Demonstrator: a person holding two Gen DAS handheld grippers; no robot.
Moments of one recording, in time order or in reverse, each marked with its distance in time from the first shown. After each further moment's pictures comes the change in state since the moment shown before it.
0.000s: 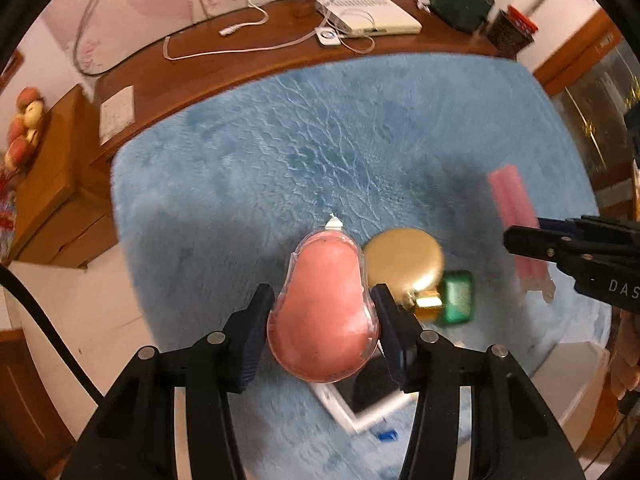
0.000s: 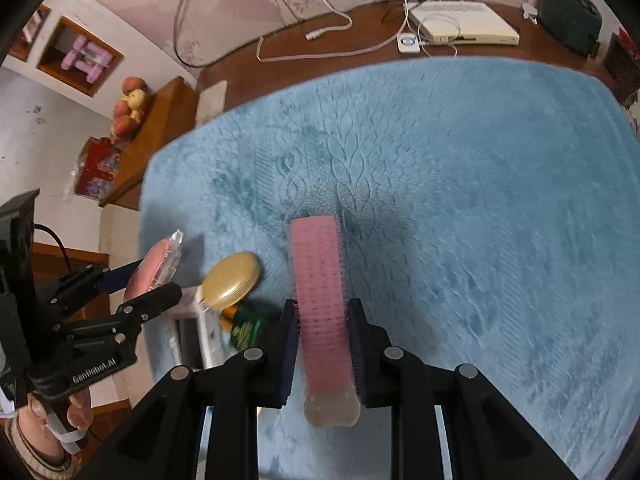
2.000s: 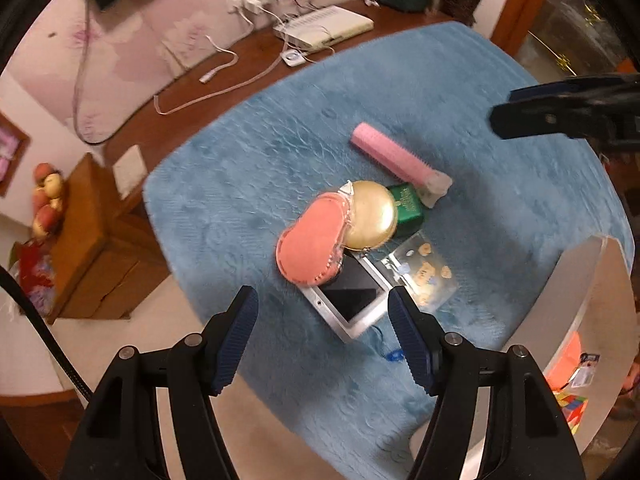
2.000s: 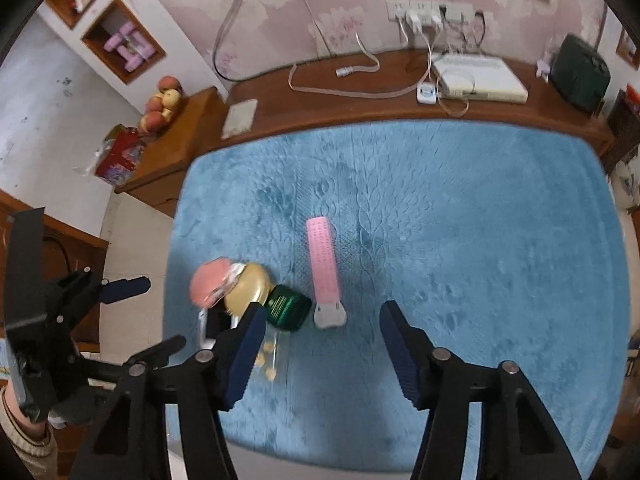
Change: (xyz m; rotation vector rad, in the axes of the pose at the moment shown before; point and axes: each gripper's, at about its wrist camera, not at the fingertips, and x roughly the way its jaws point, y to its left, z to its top) left arm -0.034 -0.032 -0.052 0.278 -0.067 0.107; right arm -0.038 0.028 -0.011 -0.129 -0.092 -0.037
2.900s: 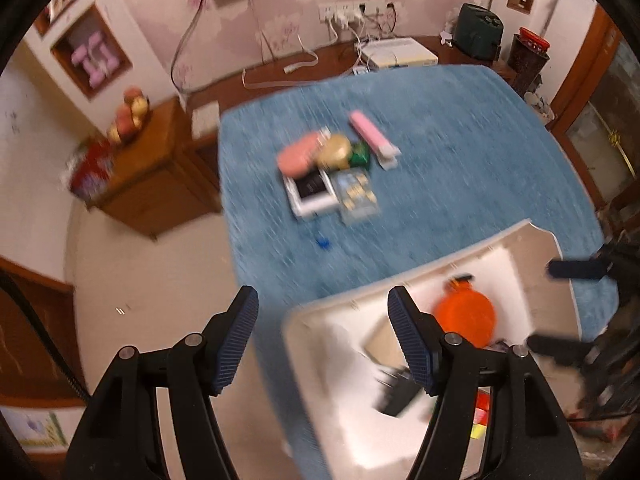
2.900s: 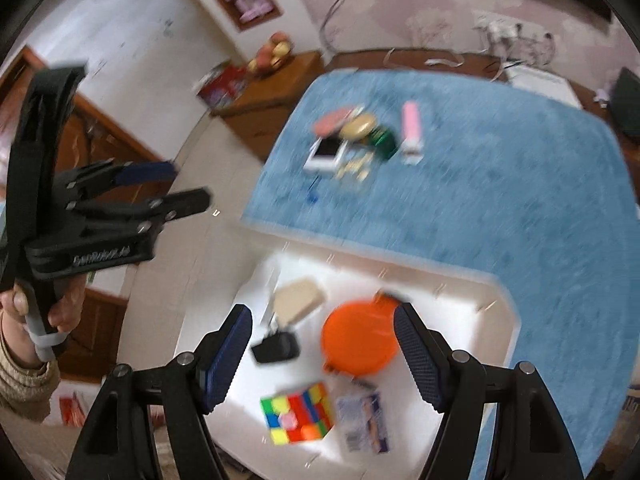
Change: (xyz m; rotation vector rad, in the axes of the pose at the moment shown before) left arm -0.124 -0.108 -0.095 -0.327 -0.086 0.199; right arm -0.114 0.015 -0.202 -0.251 -0.009 0.191
